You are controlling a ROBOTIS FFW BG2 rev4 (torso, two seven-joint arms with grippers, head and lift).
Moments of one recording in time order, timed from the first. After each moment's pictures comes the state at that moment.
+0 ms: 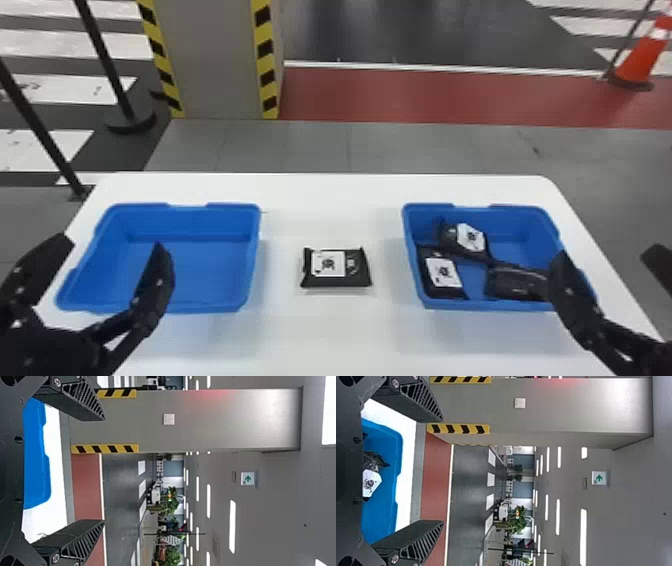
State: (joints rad) left arm 0.82 0.03 0.13 -2.35 0.09 -0.15 -0.14; right arm 0.90 -0.03 -0.24 -2.47 -0.18 -0.04 0.22
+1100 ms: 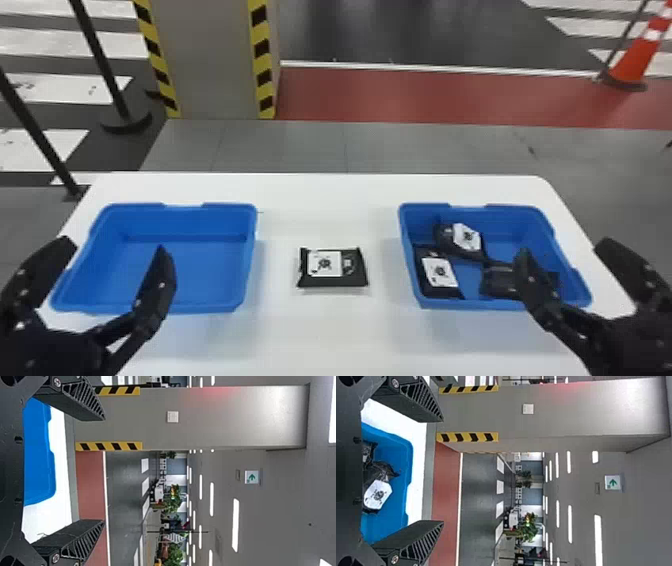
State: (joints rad) left arm 0.82 0.04 0.12 -2.35 0.09 -0.14 -0.15; right arm 0.77 -0.06 -0.20 -2.39 -0.19 0.06 0.24
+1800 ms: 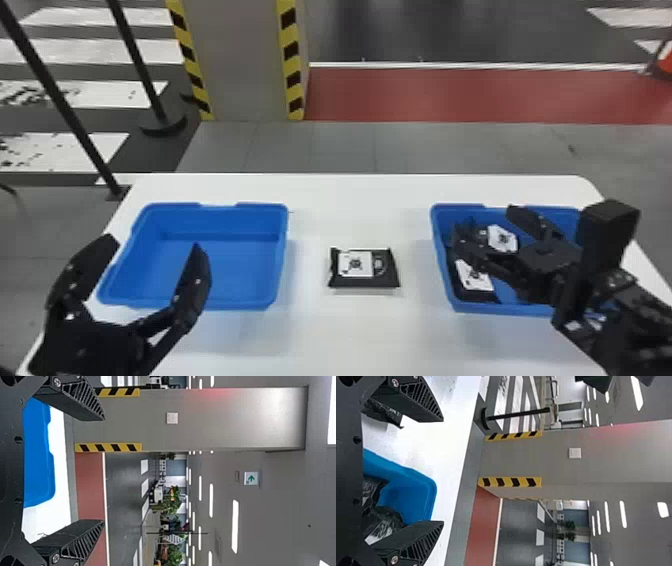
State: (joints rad) left arm 0.83 0.03 0.12 -2.35 0.09 -0.14 -0.15; right arm 0.24 -0.14 -0.06 -2.00 -0.08 0.41 0.44
